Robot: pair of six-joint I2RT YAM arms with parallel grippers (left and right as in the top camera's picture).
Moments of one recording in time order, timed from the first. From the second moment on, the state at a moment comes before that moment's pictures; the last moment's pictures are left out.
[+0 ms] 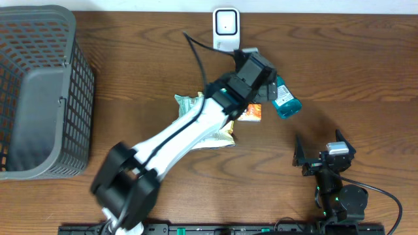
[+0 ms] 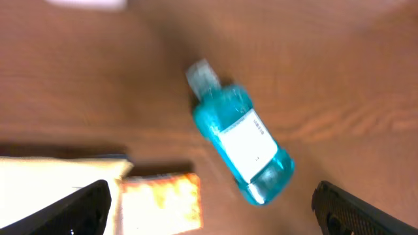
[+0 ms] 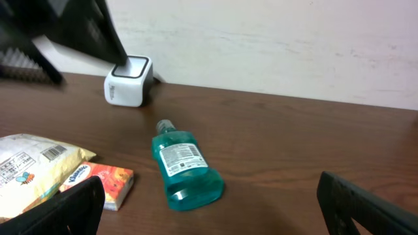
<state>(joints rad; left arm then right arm) -0.76 1.85 1.53 -0.46 -0.15 -0.67 -0.01 0.01 0.01 -0.06 -0.12 -0.06</state>
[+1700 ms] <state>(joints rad) -0.02 0.38 1.11 -0.35 -0.55 0.37 -0.01 0.14 0.12 -0.29 -0.70 0.45</state>
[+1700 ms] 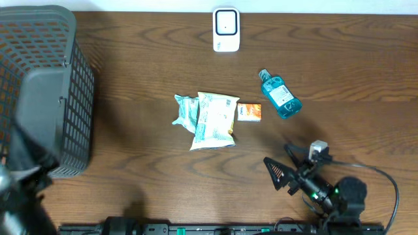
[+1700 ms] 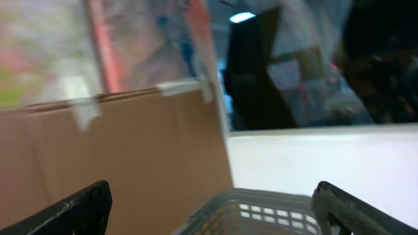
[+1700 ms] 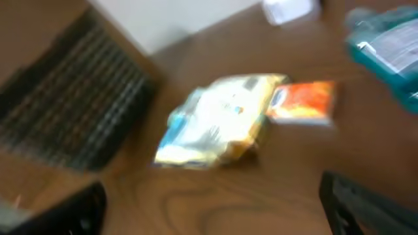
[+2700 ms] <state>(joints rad) 0.07 0.08 1.09 -0.44 -0.45 0.22 0.17 1.51 1.19 -0.85 -0.15 -0.06</state>
